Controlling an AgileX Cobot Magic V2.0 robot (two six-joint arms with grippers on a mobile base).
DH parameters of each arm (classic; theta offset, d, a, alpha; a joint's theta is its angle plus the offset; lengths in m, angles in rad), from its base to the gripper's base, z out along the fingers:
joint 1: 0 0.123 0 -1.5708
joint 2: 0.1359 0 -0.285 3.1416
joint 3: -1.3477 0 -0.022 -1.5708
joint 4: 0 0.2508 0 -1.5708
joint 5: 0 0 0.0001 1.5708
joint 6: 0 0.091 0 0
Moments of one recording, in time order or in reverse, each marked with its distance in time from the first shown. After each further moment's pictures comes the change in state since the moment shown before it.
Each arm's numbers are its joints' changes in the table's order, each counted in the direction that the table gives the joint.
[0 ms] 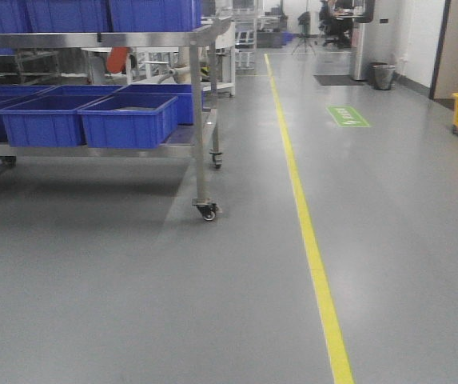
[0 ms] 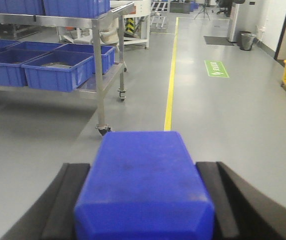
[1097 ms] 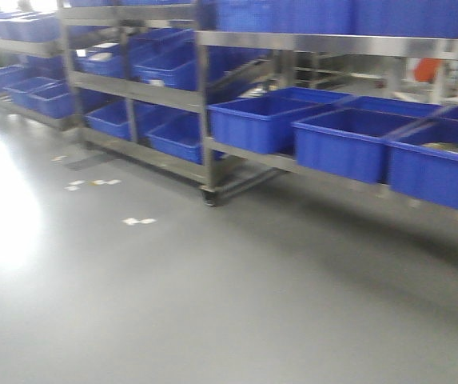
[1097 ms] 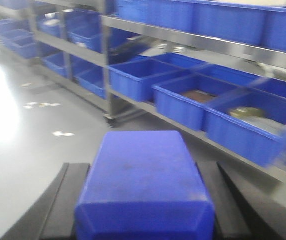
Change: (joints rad) left arm 0.000 0.000 0.000 -0.002 0.000 -0.002; right arm 0.000 0.000 0.000 -0.005 0.000 0.000
